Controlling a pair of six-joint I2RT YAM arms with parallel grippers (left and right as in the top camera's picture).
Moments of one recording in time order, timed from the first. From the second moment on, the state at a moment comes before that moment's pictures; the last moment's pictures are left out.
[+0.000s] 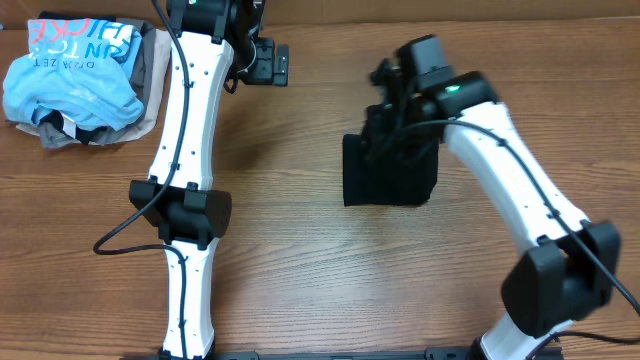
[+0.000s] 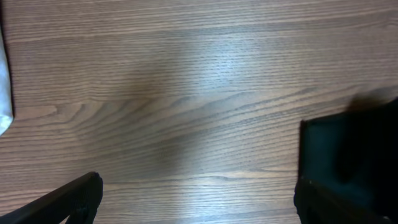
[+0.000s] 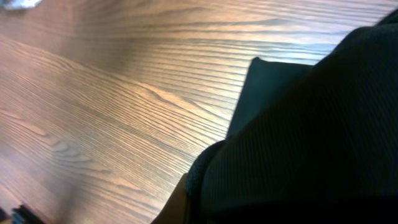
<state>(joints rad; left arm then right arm) -0.20 2.41 2.78 -1.63 0.03 -0.18 0.38 1.85 1.64 -0.96 -0.35 0.20</state>
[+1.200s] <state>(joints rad) -0.13 2.41 2.78 -1.58 0.03 -0.18 0.43 1.85 1.80 -1.07 -0.34 0.25</state>
